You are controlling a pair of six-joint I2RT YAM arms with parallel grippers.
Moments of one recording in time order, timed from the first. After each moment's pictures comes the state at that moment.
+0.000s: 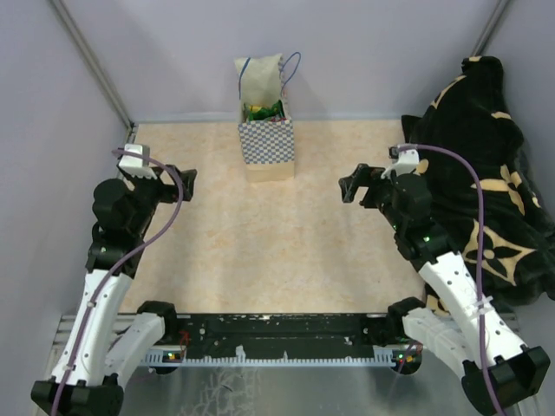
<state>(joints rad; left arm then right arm) -0.14 0.77 0.86 -0.14 0.10 -0.15 0.37 0.84 0.82 -0.24 0.06 0.37</state>
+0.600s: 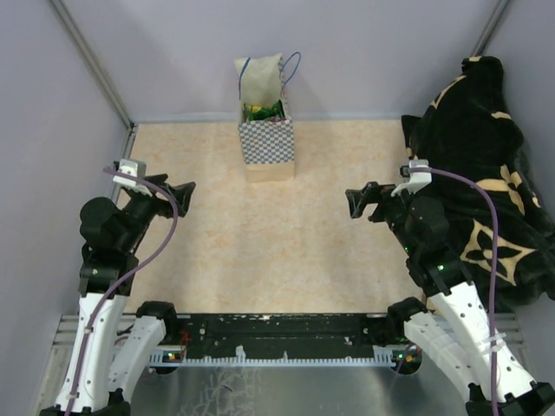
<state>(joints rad) -0.09 0.61 0.82 -0.19 0.30 -0.13 0.39 0.61 0.73 -0.25 0.06 0.31</state>
